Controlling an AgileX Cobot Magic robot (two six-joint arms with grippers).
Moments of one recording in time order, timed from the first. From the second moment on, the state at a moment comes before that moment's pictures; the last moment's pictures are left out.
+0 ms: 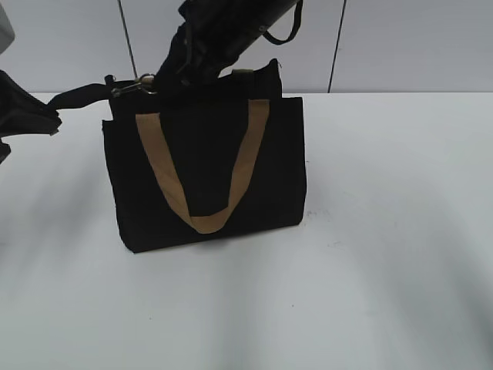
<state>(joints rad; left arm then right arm) -0.01 1.42 -0.91 -0.82 0.63 1.75 0.51 2.09 -1.88 0.74 0.96 -1.12</state>
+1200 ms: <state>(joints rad) 0.03 1.42 -0.91 -0.72 0.63 1.58 0.34 2.06 -1.88 0.74 1.09 -1.01</state>
